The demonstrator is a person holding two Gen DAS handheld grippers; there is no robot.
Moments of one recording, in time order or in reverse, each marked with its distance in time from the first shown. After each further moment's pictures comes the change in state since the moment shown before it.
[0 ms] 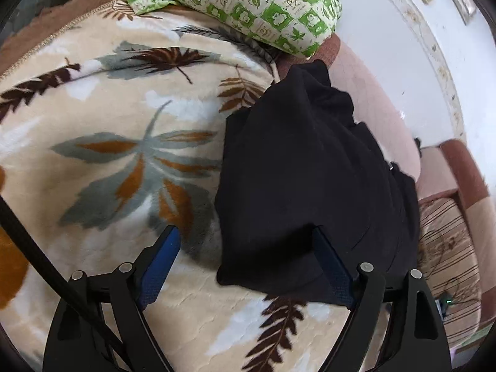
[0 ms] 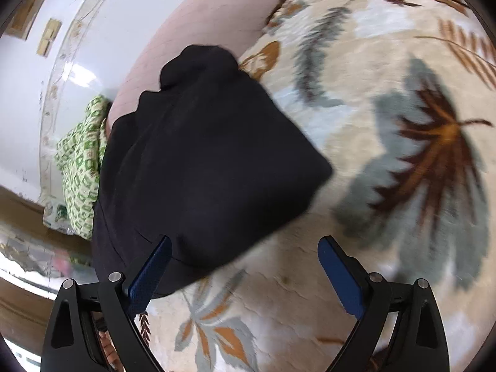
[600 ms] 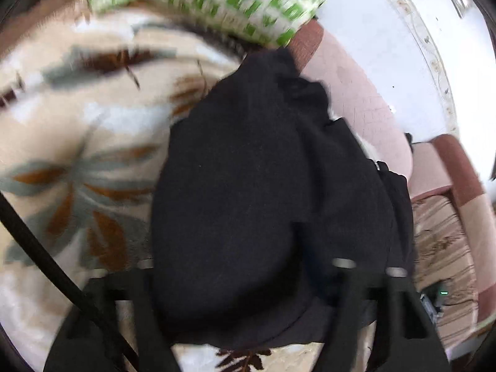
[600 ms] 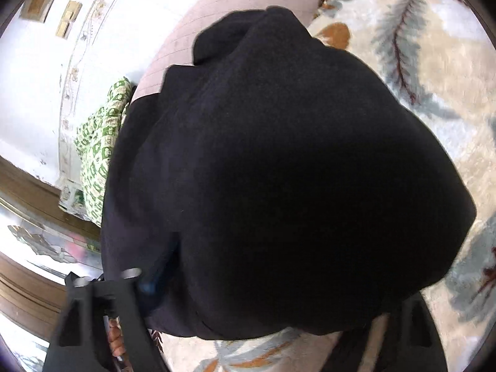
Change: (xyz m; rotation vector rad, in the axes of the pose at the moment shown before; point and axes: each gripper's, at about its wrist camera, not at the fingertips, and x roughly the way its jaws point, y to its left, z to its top) left arm 0.032 -0.046 0.020 0.056 0.001 -0.009; right arm 0.038 0.038 0.016 -0.075 0.004 0.119
